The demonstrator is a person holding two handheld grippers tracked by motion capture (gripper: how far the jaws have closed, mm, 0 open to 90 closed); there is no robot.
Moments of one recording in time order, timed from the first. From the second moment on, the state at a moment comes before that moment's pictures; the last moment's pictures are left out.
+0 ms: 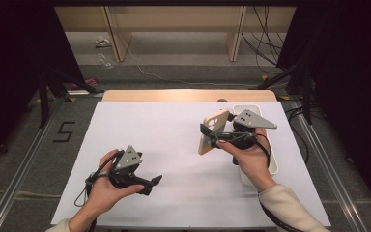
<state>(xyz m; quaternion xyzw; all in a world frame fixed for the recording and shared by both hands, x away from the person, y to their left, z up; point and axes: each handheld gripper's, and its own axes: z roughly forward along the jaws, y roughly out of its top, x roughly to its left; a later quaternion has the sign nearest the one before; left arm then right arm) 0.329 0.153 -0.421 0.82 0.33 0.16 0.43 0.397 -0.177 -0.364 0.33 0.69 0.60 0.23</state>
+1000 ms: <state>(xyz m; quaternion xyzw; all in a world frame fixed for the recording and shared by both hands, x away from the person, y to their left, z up) 0.330 0.168 -0.424 0.82 0.35 0.17 0.42 0.403 -0.202 -0.348 0.35 0.67 0.61 0.25</state>
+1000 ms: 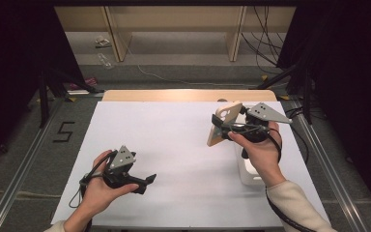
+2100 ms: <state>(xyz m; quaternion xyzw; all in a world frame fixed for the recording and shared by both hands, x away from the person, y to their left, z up) 0.331 0.168 -0.426 0.82 0.35 0.17 0.42 0.407 -0.225 -0.337 0.37 0.65 0.60 0.28</state>
